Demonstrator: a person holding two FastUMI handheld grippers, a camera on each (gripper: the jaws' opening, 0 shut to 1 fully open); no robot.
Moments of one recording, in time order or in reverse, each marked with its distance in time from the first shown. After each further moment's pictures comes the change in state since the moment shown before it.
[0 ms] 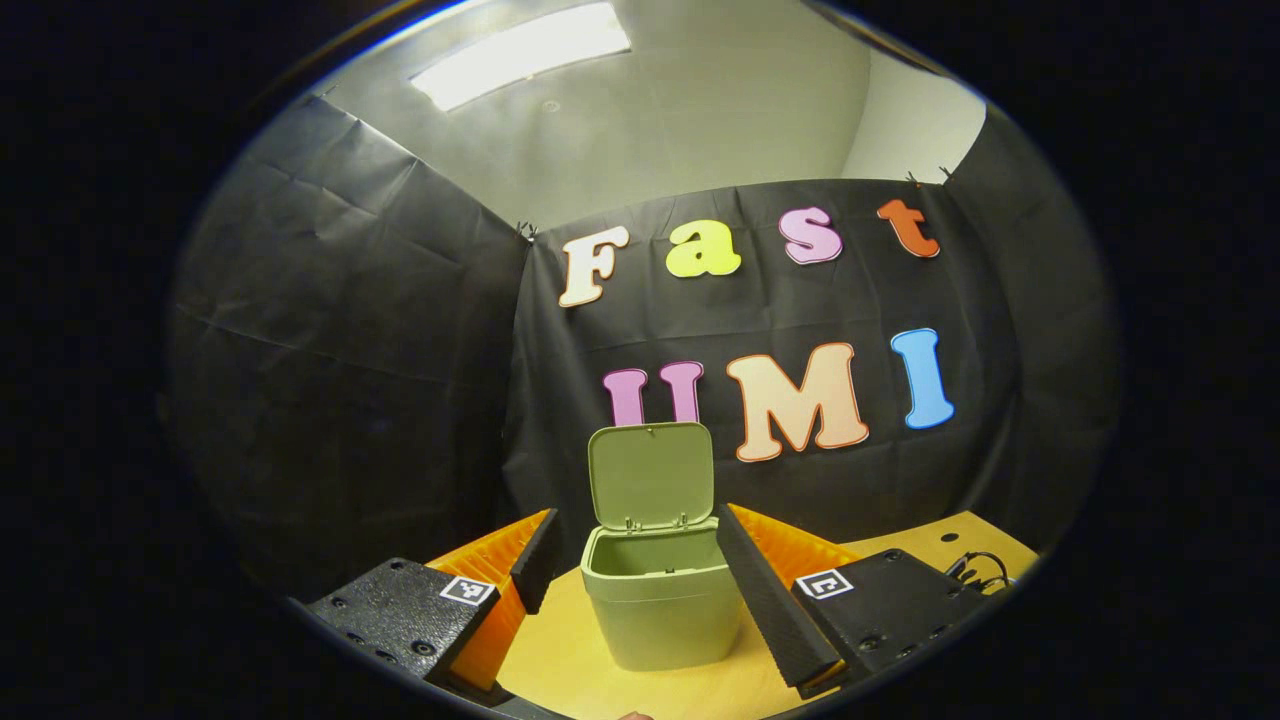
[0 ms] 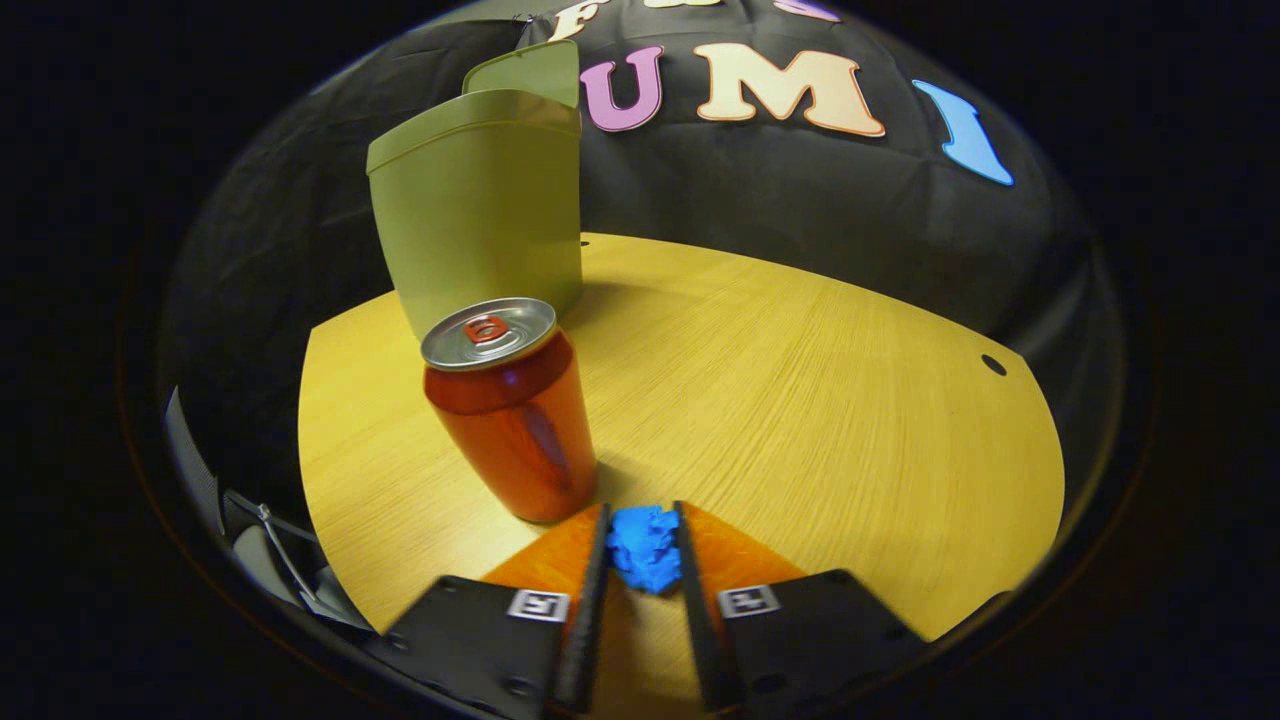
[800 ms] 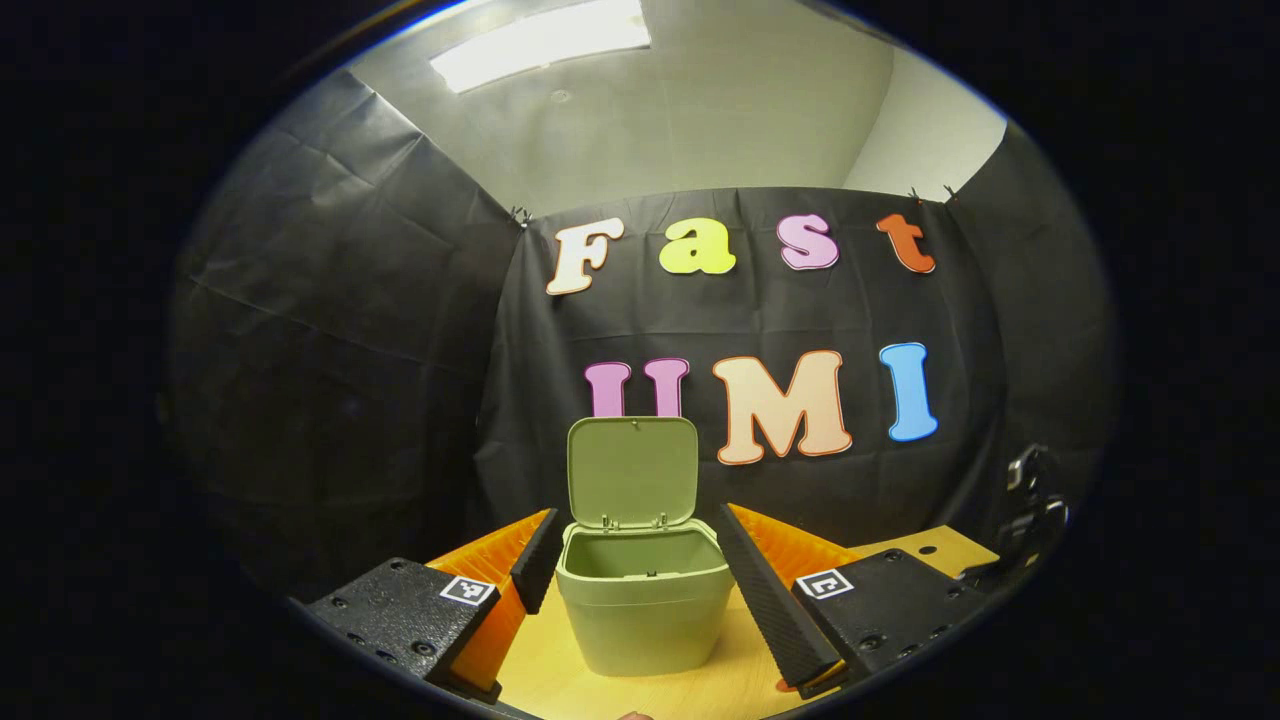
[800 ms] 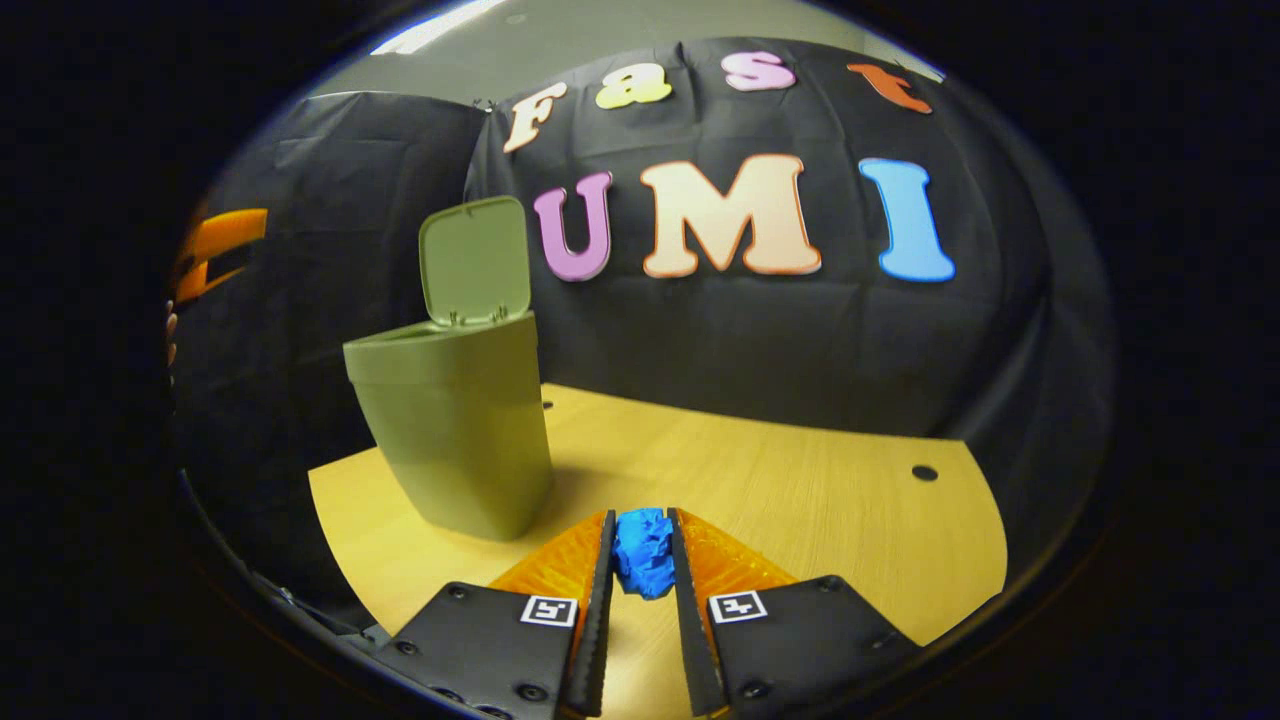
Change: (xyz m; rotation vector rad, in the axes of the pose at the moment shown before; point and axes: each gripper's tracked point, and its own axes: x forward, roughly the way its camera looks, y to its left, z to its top) left arm 0.026 -0.004 -0.019 -0.088 0.003 -0.073; right arm -0.093 -0.027 0.206 0.095 -0.403 -0.087
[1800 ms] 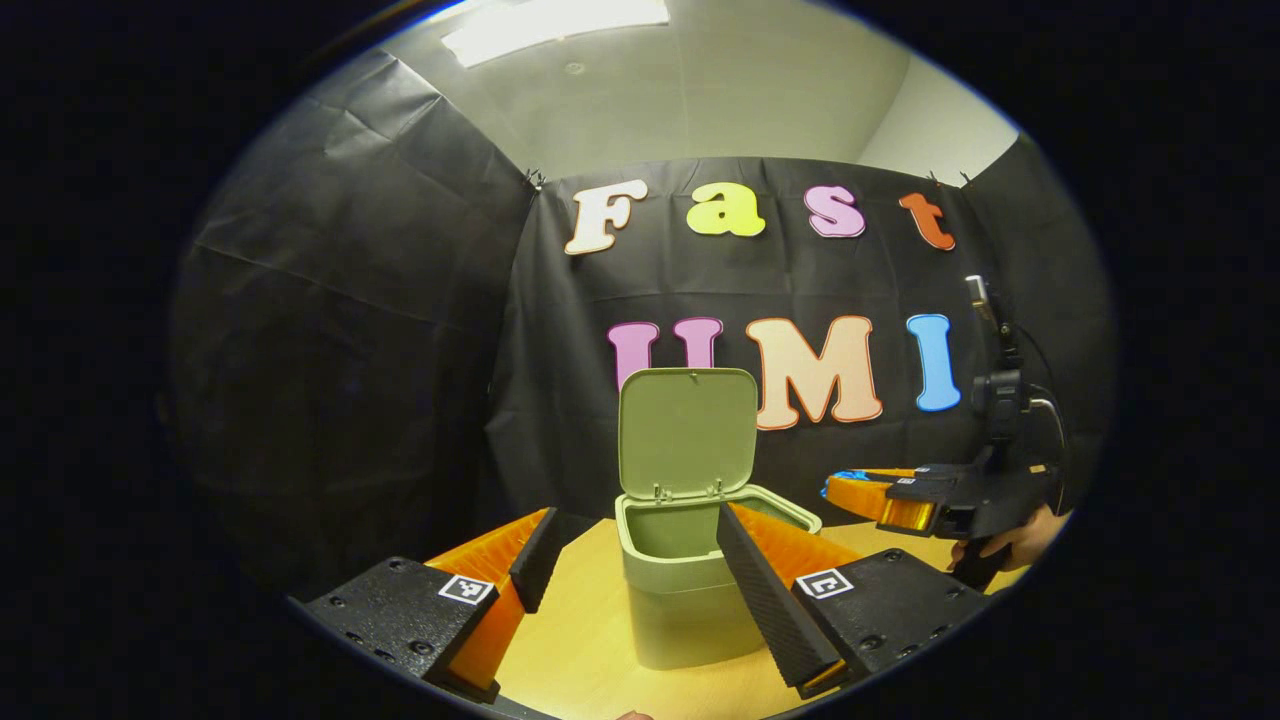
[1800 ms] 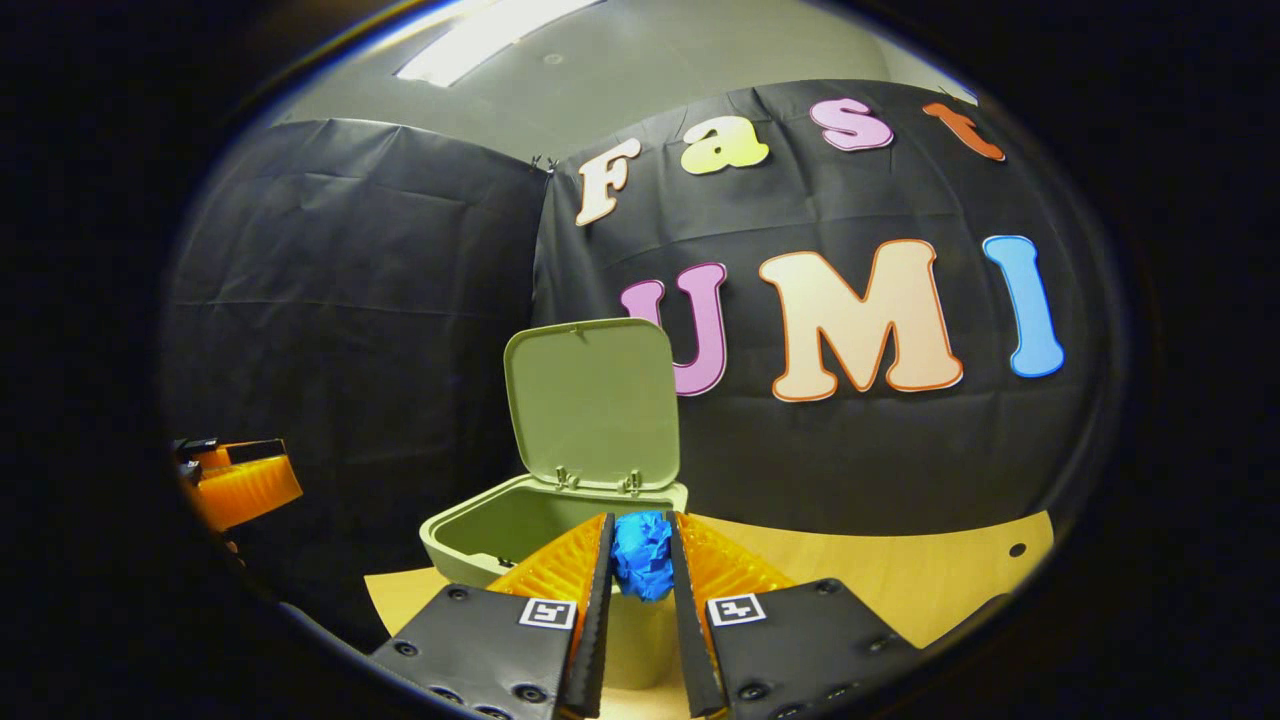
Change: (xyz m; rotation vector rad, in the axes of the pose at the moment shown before) left arm 0.027 0.084 -0.050 -0.007 0.086 -0.005; right arm 0.103 0.179 0.137 0.052 -0.208 0.179
